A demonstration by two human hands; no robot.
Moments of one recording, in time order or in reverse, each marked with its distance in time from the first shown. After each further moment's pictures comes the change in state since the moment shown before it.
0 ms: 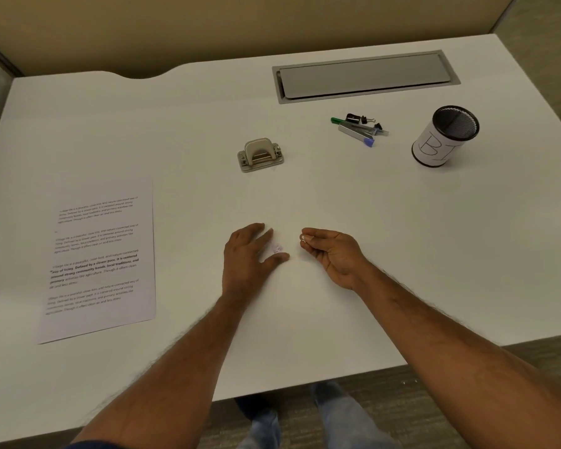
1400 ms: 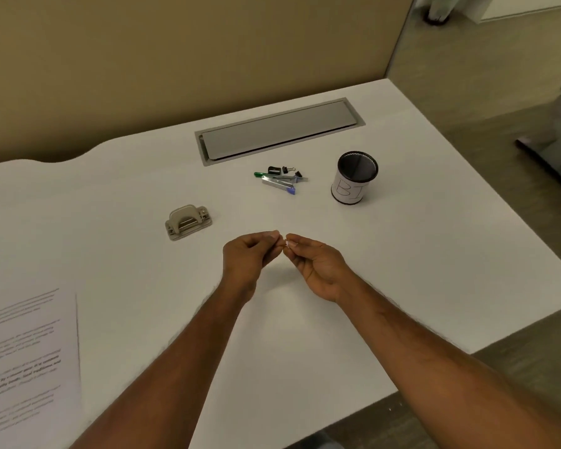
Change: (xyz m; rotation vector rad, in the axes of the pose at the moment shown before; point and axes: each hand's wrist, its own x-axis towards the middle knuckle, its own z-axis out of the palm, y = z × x) left_hand 0.094 0.174 0.018 -1.158 -0.266 -0.489; right_hand -0.008 -0.110 -0.050 0.274 0.030 -0.080
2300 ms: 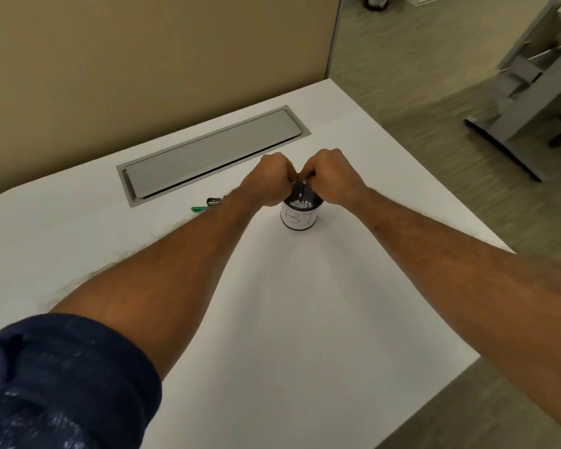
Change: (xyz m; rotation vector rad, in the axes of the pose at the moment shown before) left_hand 0.167 0.075 0.205 1.398 -0.425 0.428; right_hand 0.095 -0.228 -0.023 -1.834 0.262 -0.649
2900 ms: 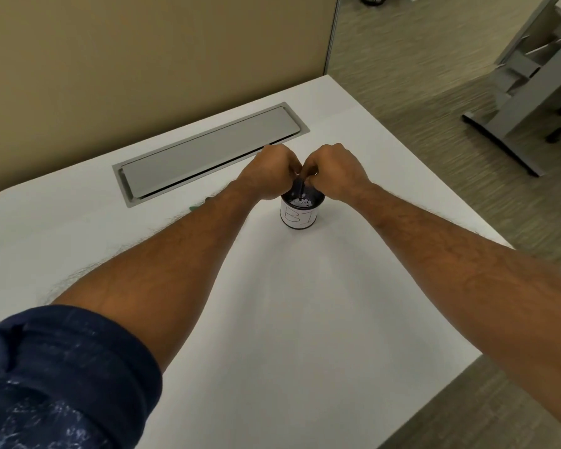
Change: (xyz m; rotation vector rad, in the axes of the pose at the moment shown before) left_hand 0.004 0.001 -0.008 0.073 0.013 0.143; right_hand 0.000 0.002 -0.004 -0.044 0.009 0.032
